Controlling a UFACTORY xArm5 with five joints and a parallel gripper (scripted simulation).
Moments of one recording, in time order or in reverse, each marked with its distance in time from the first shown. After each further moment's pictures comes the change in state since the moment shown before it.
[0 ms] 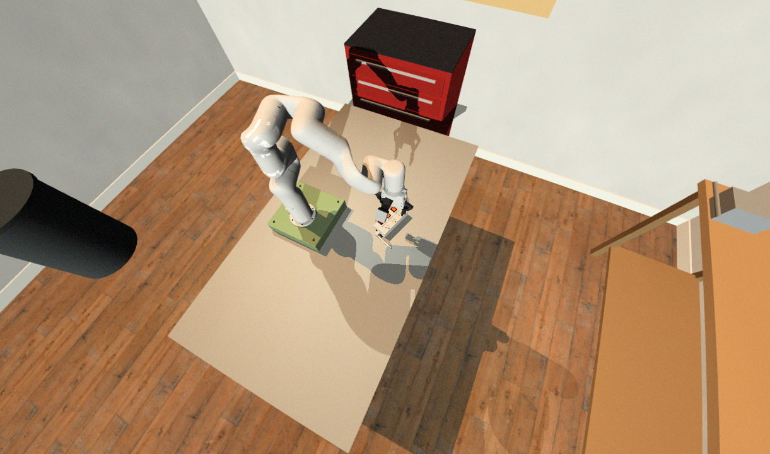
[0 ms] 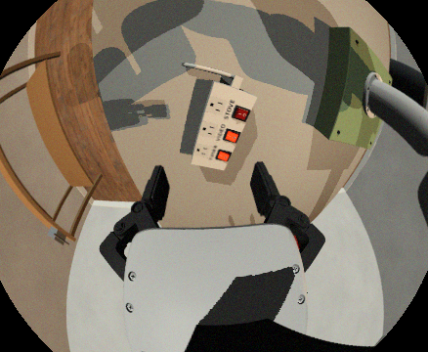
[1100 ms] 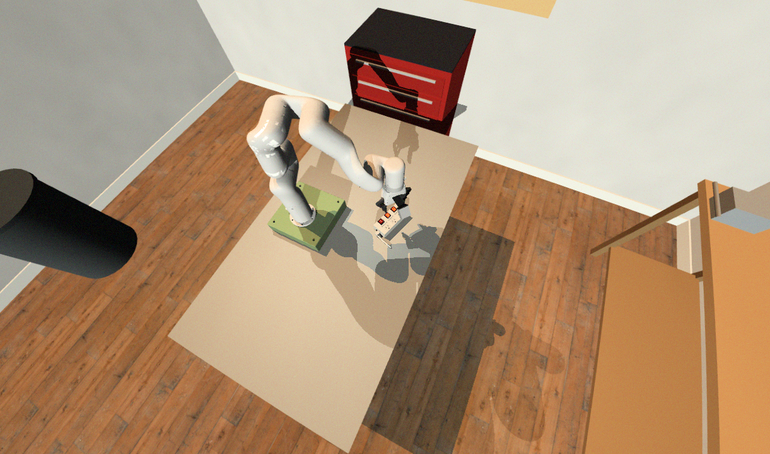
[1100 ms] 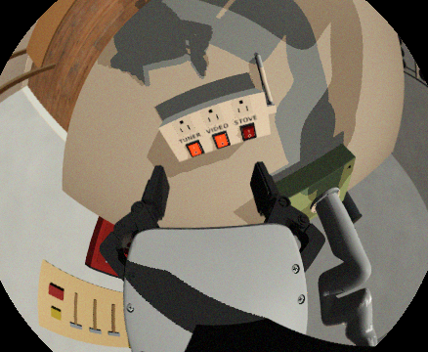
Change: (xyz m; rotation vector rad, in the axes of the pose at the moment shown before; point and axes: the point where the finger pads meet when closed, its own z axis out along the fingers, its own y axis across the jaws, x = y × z) arm -0.033 0.015 0.029 -0.006 0.000 -0.943
